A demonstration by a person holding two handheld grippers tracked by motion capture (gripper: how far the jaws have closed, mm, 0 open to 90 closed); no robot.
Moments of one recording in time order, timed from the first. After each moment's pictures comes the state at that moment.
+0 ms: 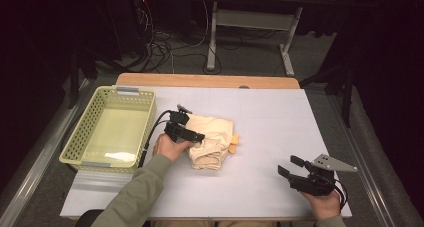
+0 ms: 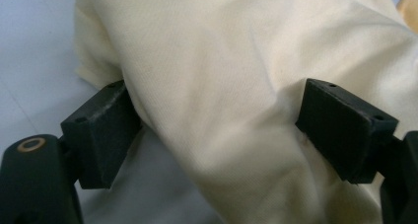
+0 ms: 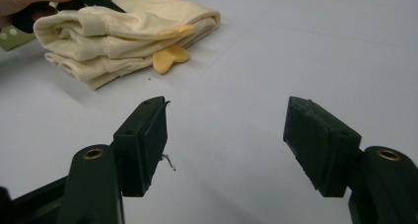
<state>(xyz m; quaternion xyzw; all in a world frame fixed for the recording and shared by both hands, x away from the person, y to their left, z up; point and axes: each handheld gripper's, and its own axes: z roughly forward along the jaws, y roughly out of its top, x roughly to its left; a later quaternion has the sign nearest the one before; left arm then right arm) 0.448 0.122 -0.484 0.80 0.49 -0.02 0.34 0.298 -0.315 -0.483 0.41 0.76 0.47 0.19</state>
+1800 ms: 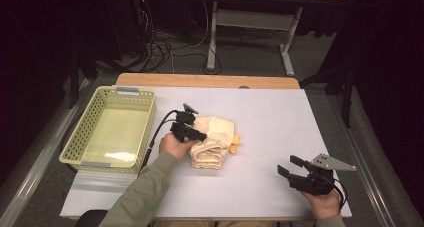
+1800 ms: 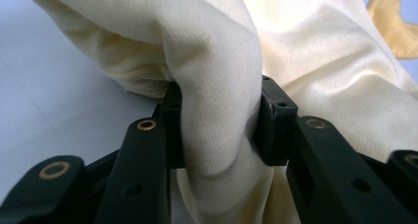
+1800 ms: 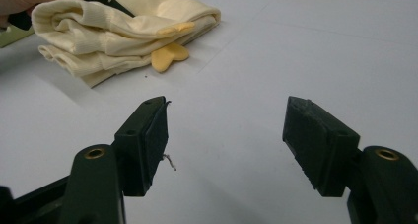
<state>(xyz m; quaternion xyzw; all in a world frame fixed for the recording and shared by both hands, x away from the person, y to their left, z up) 0.458 0.079 -0.496 0.82 0.48 -0.03 0.30 0.301 -0.315 -0.485 0.42 0.76 0.47 0.19</state>
